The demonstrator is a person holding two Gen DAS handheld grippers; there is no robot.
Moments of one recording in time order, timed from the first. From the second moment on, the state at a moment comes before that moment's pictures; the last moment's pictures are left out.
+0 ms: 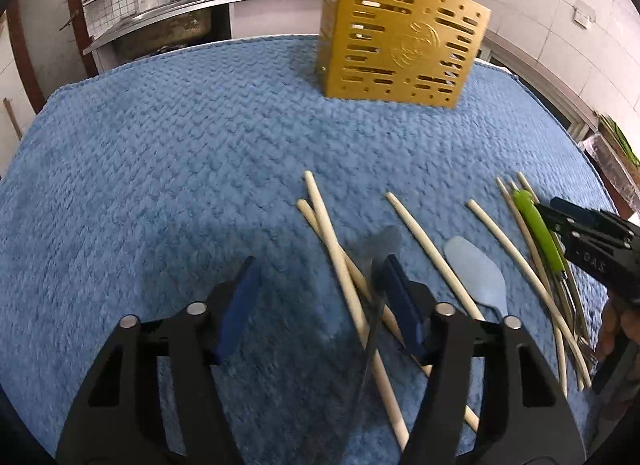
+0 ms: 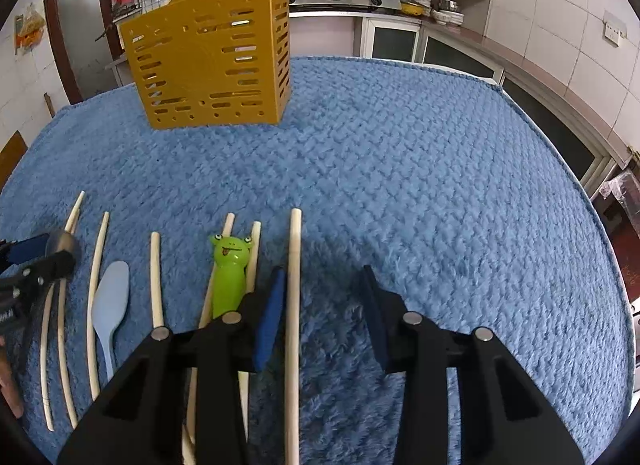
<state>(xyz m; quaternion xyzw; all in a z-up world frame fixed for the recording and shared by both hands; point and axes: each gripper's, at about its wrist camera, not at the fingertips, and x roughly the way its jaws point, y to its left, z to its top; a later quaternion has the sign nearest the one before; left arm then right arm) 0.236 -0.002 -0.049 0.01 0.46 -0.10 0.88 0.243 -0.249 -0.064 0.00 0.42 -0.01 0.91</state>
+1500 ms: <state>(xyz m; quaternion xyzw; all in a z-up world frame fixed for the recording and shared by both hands) 0.248 0.014 -0.037 -0.04 0.46 -0.12 0.88 0.272 -0.254 -0.056 0.03 0.50 0.05 0.86</state>
